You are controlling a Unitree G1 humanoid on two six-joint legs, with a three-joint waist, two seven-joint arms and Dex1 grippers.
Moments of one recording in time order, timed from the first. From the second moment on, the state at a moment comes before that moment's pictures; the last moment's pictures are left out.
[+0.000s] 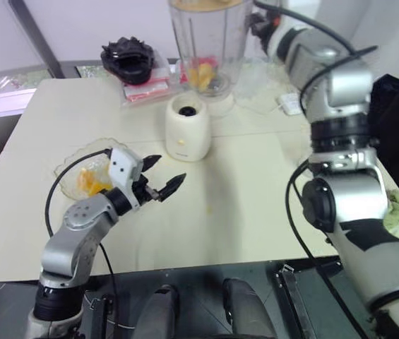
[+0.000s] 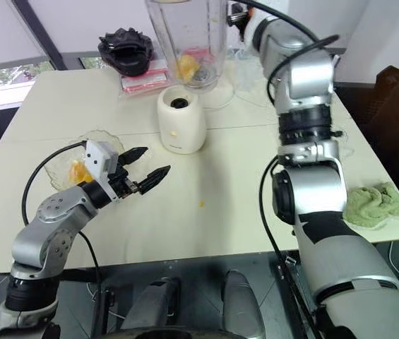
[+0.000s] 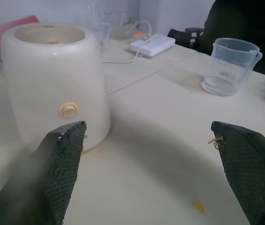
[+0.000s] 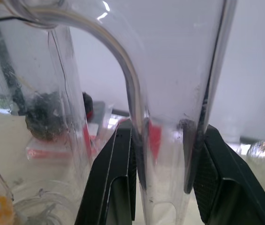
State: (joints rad) left arm -0.17 0.39 0.08 -0.45 -0.44 0.54 -0.56; right arm -1.41 -0.27 -0.10 0.66 0.13 0.55 0.16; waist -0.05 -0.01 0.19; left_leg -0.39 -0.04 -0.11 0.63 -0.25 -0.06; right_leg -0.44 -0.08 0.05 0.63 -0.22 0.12
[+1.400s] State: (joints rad) left arm 0.00 0.43 0.10 -0.63 -0.42 0.54 -0.37; right arm -1.51 -0.09 -0.15 1.29 0.06 -0.04 0.01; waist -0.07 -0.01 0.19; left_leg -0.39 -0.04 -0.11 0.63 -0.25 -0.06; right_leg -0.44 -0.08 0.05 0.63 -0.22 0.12
